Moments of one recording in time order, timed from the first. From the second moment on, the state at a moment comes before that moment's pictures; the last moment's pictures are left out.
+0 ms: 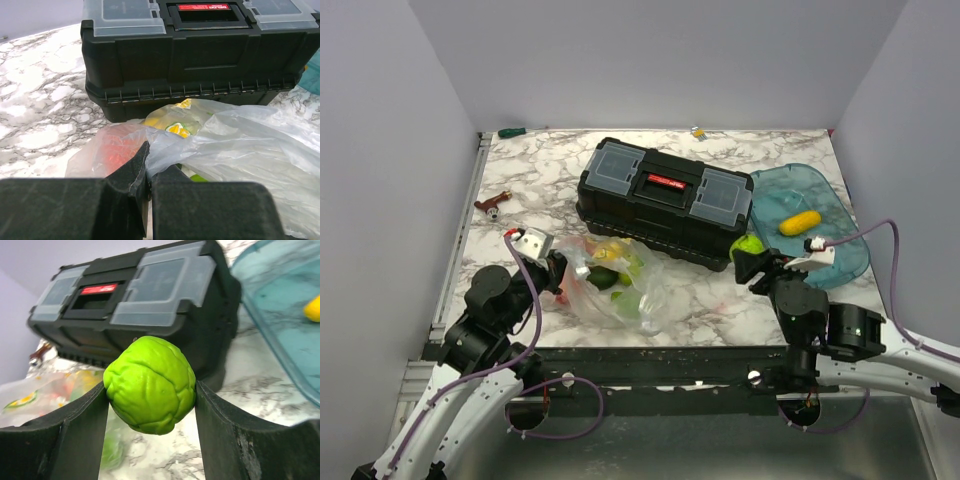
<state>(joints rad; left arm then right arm) -0.52 0.35 0.62 -0.40 0.01 -0.08 1.26 0.57 0.70 -0.45 1.08 0.74</state>
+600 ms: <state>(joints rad) -0.52 0.37 0.63 -0.40 0.01 -0.08 1.04 0.88 0.87 -0.84 1.25 0.97</state>
